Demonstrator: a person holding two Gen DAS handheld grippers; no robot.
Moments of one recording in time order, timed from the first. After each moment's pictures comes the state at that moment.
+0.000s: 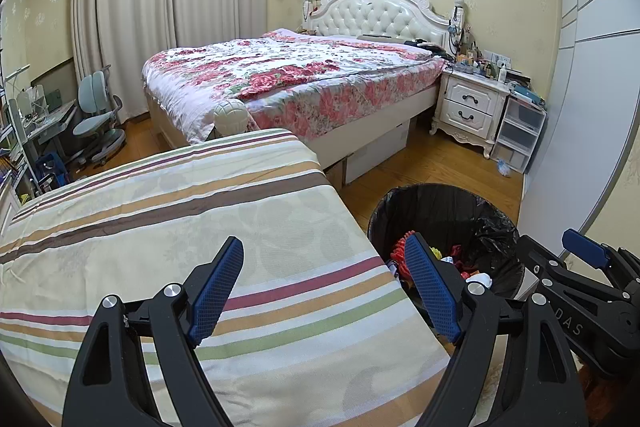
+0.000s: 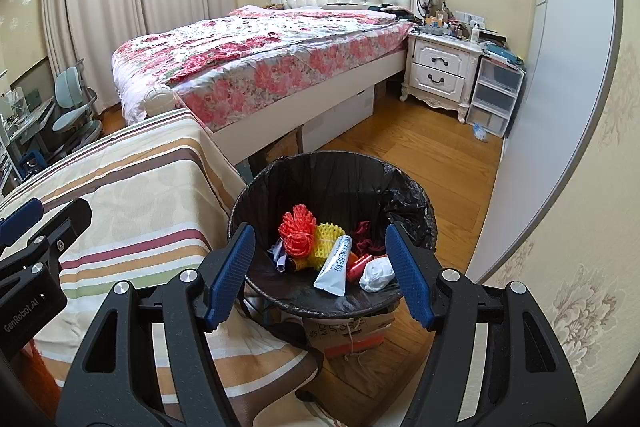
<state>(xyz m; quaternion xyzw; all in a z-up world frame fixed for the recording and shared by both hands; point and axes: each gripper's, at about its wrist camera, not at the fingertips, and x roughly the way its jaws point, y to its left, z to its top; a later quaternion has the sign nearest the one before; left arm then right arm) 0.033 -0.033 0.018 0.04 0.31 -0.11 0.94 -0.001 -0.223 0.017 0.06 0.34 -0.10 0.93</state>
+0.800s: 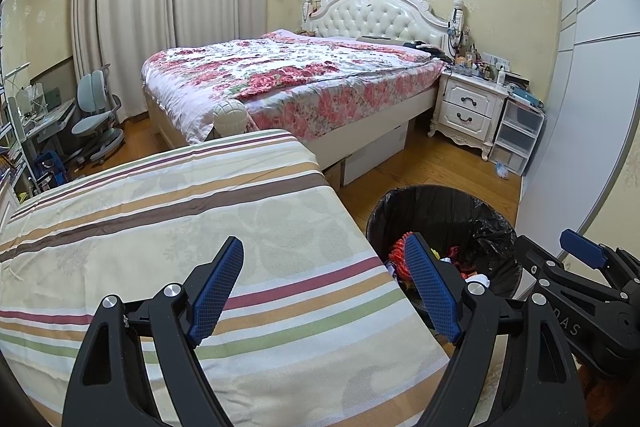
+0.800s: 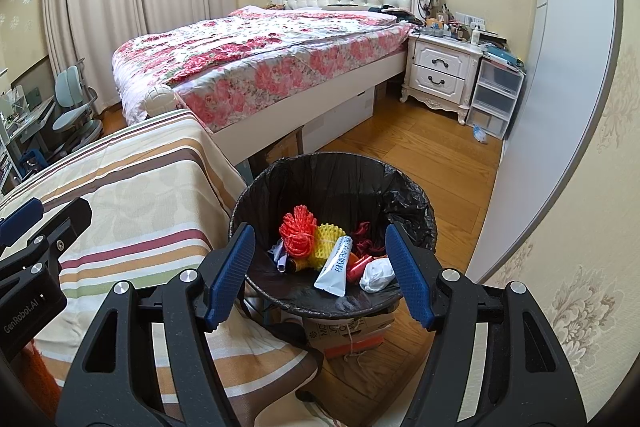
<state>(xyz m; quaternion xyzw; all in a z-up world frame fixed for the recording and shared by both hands) 0.033 -0.030 0.019 0.04 0.31 -0.12 0.94 -0.002 -0.222 0.015 0.06 0.34 -0.10 0.93</state>
